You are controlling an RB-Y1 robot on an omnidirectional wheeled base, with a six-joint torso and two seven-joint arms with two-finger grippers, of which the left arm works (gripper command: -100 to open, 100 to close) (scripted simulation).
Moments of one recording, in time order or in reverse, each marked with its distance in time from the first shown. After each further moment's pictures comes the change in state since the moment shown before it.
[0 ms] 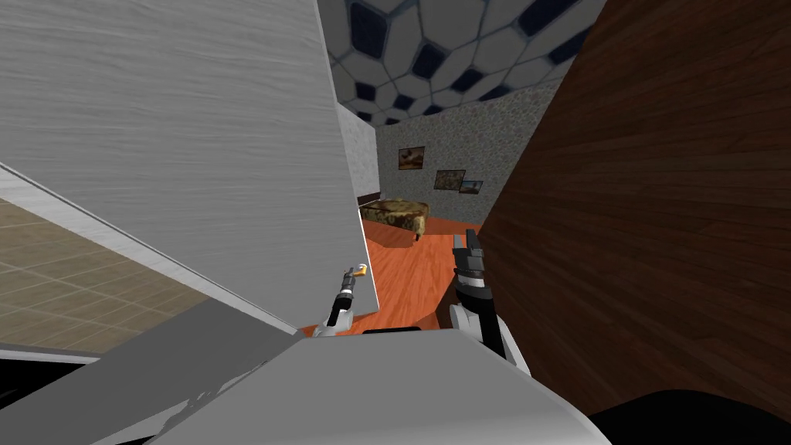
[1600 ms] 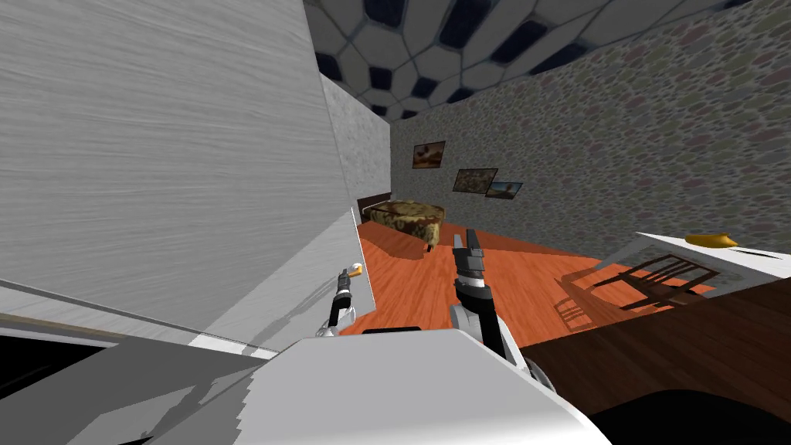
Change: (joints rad) arm 0.007 -0.067 0.160 -0.037 0.086 -0.010 -0.159
